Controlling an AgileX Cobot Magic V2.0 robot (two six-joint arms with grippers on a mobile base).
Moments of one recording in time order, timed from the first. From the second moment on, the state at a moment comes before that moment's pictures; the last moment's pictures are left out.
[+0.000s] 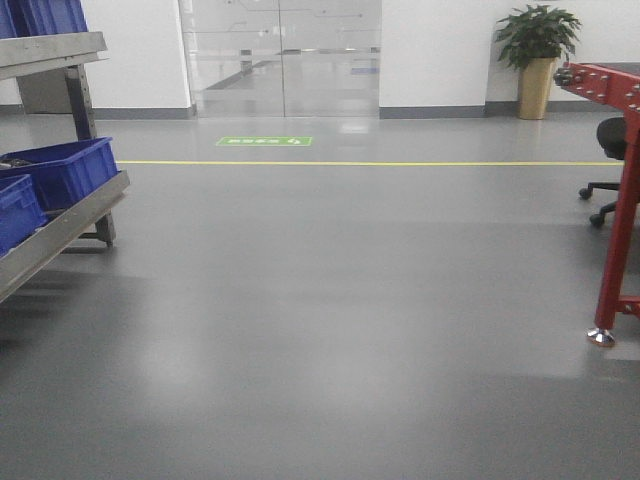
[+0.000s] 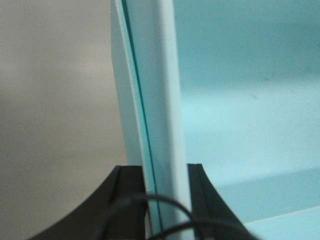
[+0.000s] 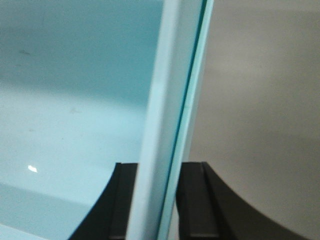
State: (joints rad) left arm -0.37 1.55 -1.94 -0.09 1.01 -0.10; right arm 0.34 1.59 -2.00 0.10 1.05 0.12
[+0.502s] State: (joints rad) left arm -0.37 1.55 -1.94 -0.09 1.01 -0.10; right arm 0.34 1.59 -2.00 0.10 1.05 0.12
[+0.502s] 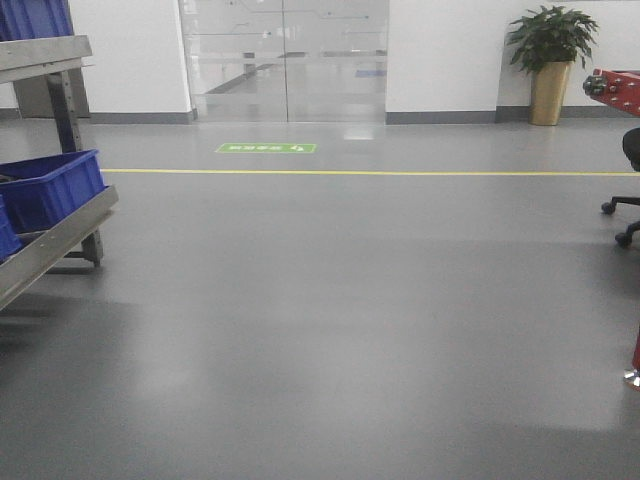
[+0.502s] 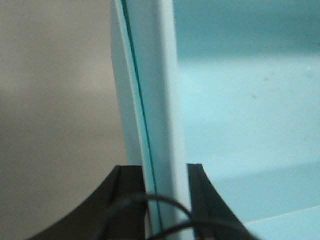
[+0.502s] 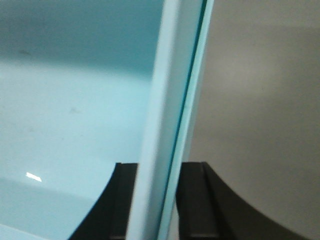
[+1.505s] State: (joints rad) left arm -0.37 1.55 -1.94 -0.09 1.00 -0.10; right arm 0.34 1.59 -2.00 0.10 1.04 0.12
